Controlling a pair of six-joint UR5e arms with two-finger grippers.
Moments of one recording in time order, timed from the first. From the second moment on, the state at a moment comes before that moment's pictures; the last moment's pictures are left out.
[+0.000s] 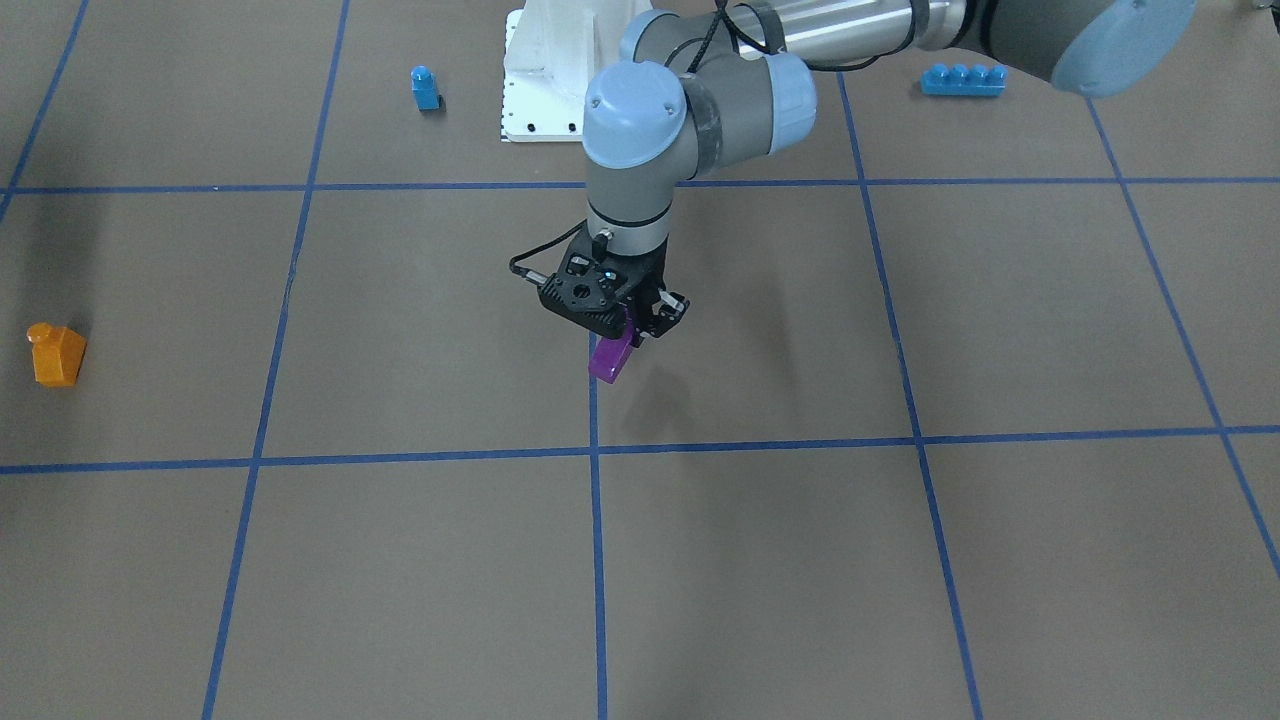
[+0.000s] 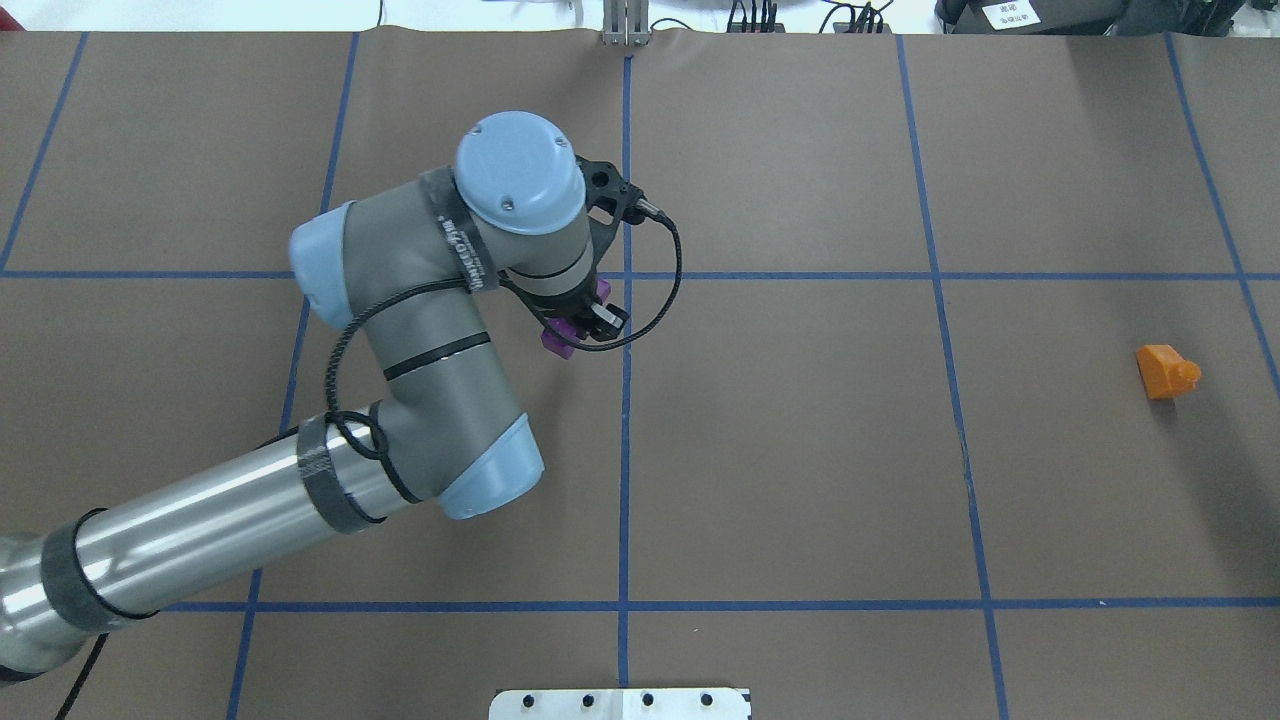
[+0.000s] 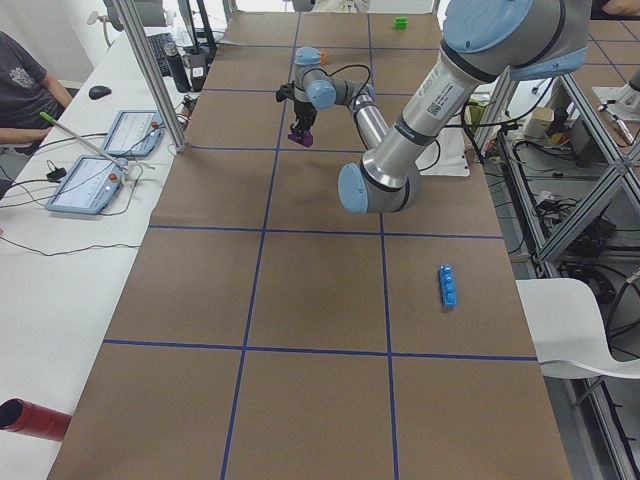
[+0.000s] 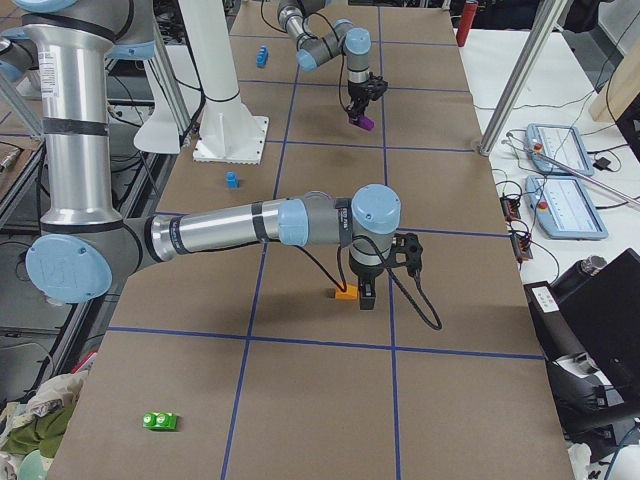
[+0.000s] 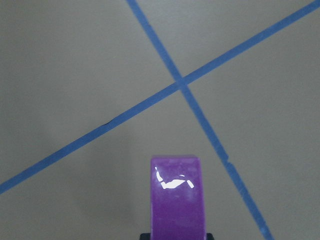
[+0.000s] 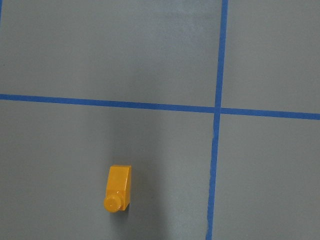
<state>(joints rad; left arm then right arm) -0.56 -2.50 -1.42 -1.56 -1.86 -0.62 1.56 -1.58 1.80 -1.72 2.41 0.01</state>
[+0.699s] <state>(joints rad) -0.53 -2.54 -1.25 -1.69 -1.86 -0.62 1.56 -1.58 1.80 -1.72 2.42 0.03</state>
